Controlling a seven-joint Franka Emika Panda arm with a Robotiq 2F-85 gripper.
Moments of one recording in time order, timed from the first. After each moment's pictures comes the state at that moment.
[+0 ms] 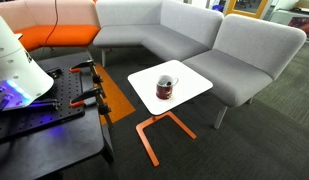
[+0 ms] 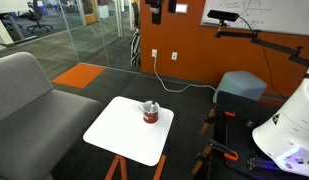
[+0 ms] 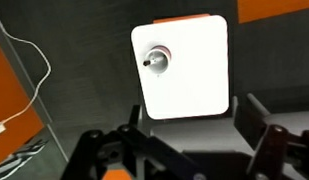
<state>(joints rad) 0.01 -0.39 0.16 -2.28 -0.13 1.94 0.26</state>
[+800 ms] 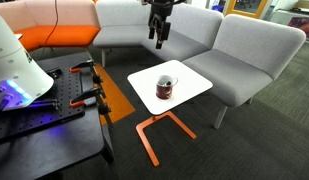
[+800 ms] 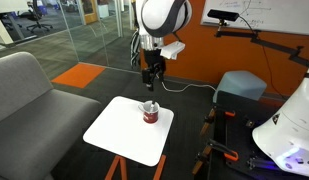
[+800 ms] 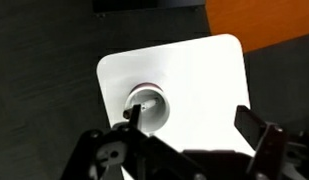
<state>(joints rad) -0.05 0.23 -0.03 -2.30 0.09 2.34 -0.04</state>
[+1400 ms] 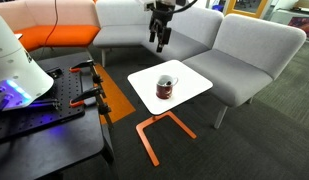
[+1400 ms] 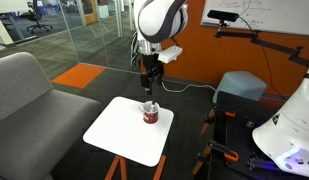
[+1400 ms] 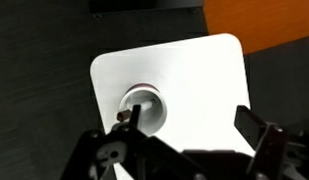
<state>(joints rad) -0.05 0.29 -0.02 -2.27 0.11 2.36 -0.06</state>
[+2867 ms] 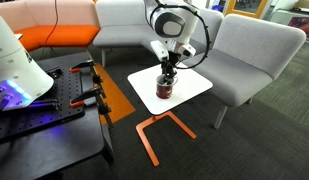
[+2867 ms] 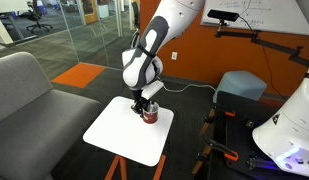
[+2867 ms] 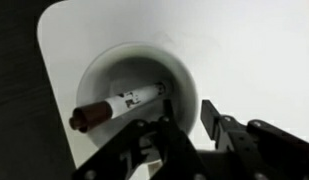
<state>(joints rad) -0.05 0.85 -0.01 -1.90 0.13 2.52 -0.05</state>
